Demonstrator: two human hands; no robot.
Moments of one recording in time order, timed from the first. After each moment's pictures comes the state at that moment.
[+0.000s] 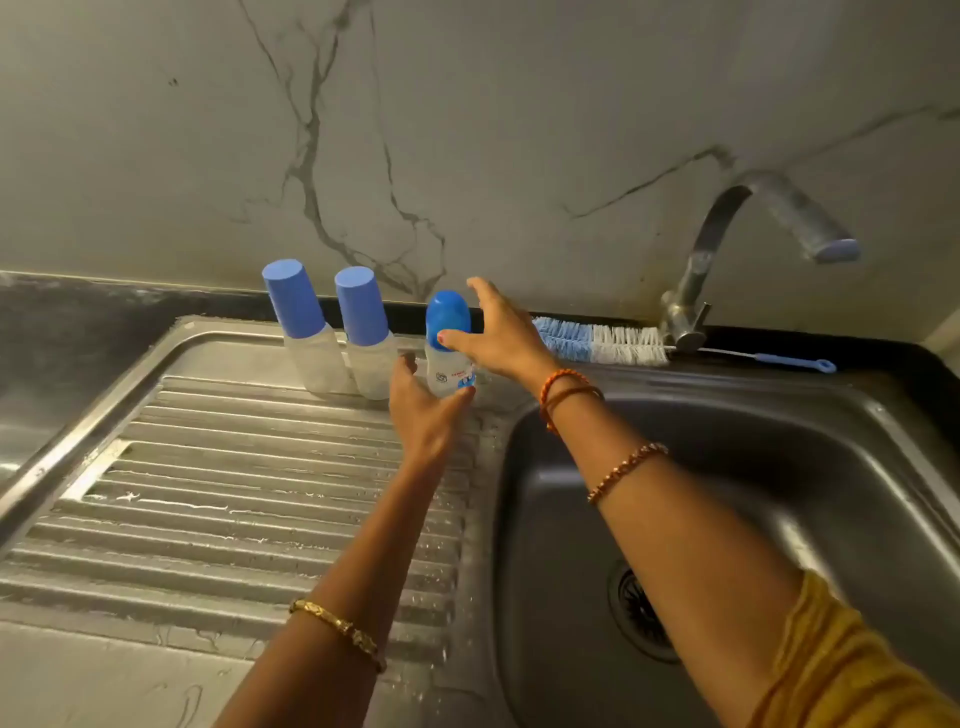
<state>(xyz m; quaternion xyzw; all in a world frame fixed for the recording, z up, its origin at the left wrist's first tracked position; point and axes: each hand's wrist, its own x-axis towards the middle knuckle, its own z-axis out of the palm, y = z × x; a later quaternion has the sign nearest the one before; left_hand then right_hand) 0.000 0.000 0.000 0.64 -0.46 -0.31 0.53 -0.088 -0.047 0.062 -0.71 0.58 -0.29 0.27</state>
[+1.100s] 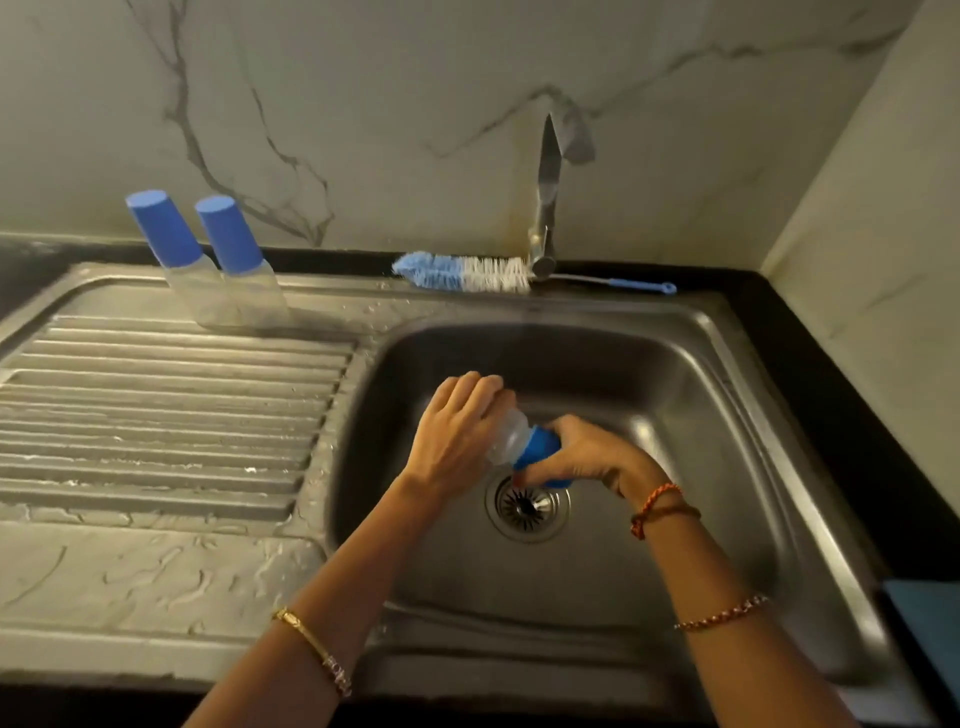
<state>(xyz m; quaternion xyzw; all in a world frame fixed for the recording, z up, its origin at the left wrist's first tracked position) -0.130 0.116 -0.041 0.35 -0.85 0.20 0.34 -0.290 0.147 0.001 -0.58 0.63 -0.11 0.51</state>
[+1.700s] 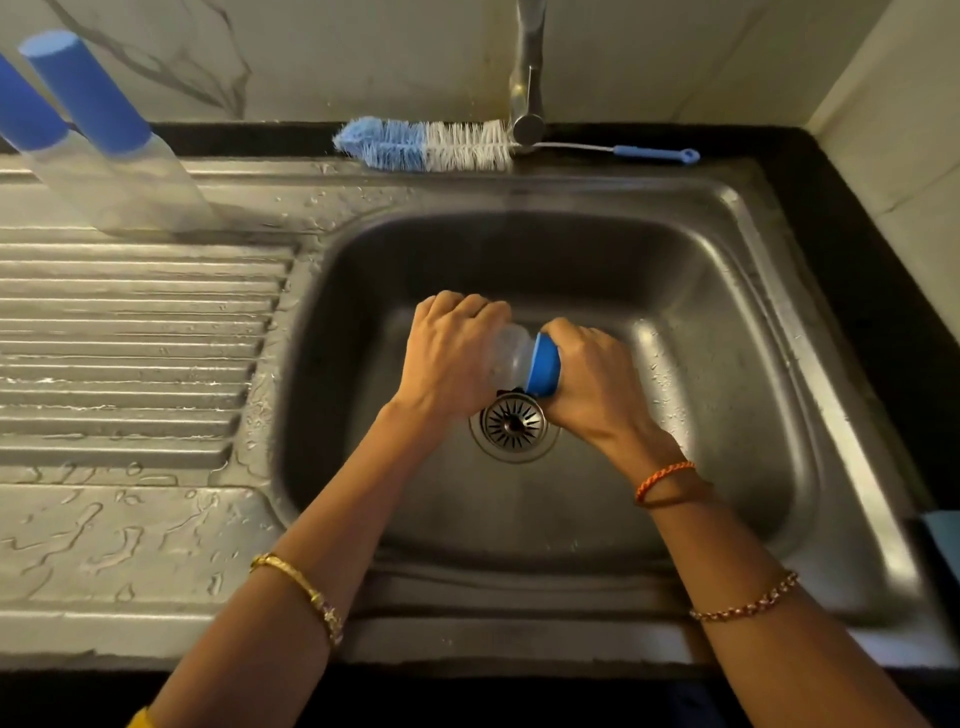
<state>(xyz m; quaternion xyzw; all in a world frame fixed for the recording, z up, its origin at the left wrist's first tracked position) -0.159 0.120 -0.036 0.49 -0.86 -0.01 0.18 -0.300 0.152 -0.052 -0.71 0.67 -0.20 0.09</state>
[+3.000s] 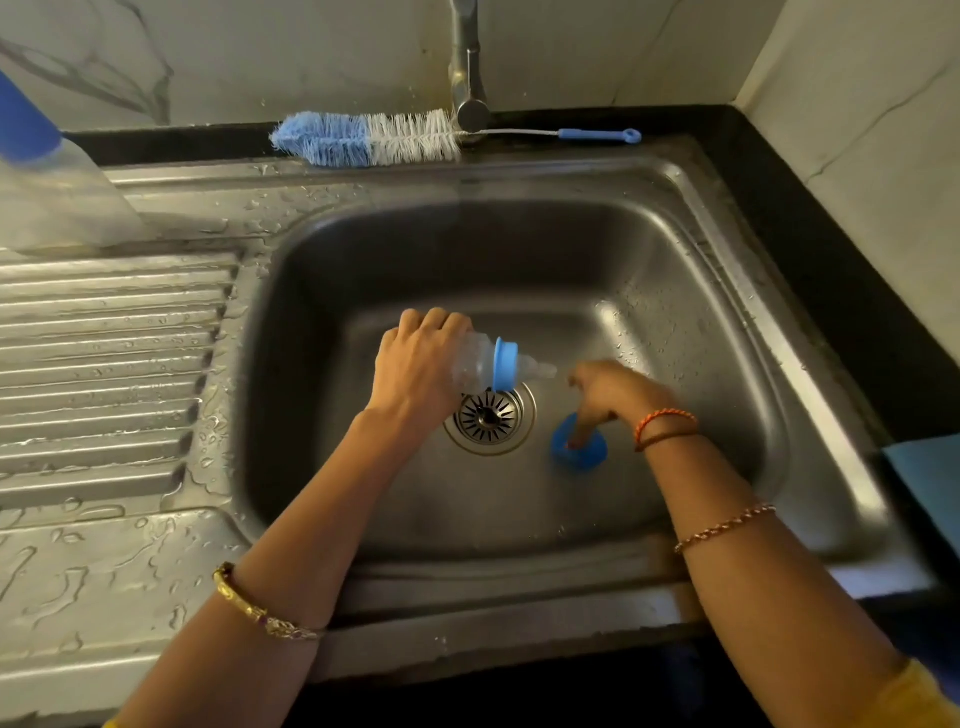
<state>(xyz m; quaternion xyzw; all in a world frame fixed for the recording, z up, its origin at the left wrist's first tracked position) -0.158 0.123 -0.052 0.52 -0.85 -0.07 0.05 -0.344 0.151 -0.073 -0.57 0.74 0.14 0.32</state>
